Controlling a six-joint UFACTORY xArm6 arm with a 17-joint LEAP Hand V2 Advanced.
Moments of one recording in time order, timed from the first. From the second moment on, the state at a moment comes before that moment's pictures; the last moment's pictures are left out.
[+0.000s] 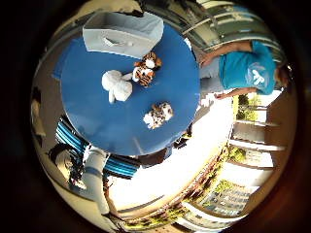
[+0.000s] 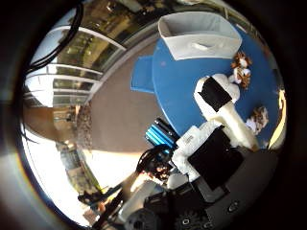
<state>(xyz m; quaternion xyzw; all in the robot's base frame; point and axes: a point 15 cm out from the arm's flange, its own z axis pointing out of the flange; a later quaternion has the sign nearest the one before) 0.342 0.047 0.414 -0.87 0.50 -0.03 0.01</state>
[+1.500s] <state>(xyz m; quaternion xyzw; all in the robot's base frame) 0.416 -0.208 0.148 -0.84 0.43 0.22 -0.23</state>
